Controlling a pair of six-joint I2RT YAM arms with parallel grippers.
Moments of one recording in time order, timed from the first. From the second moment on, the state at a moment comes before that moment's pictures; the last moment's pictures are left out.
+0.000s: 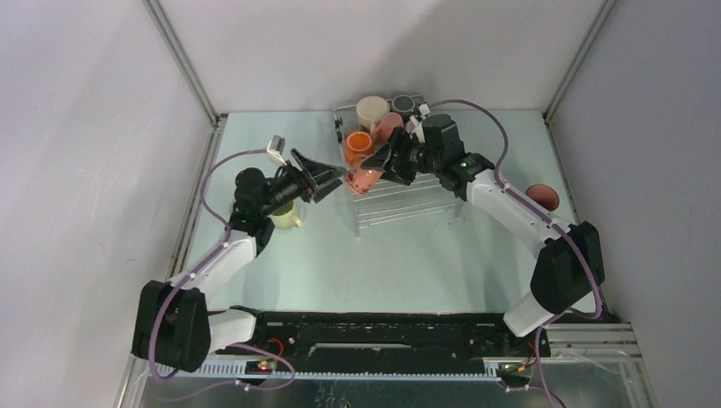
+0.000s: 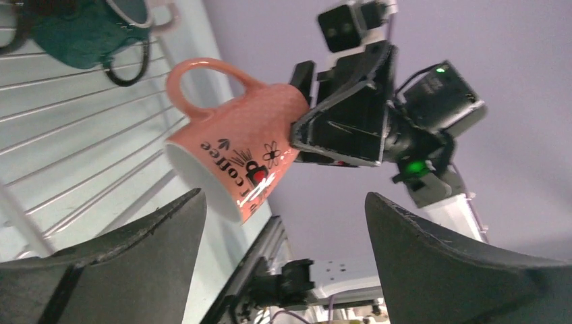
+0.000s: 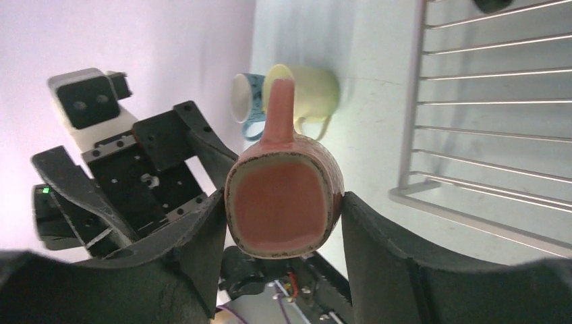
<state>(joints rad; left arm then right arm) -0.23 1.19 0.65 0.53 0.69 -1.18 0.53 1.59 1.36 -0.27 -0.40 0.91</state>
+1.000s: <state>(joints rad) -0.30 1.29 0.60 1.00 0.65 -1.57 0.53 1.56 1.22 0.14 -0.58 1.21</state>
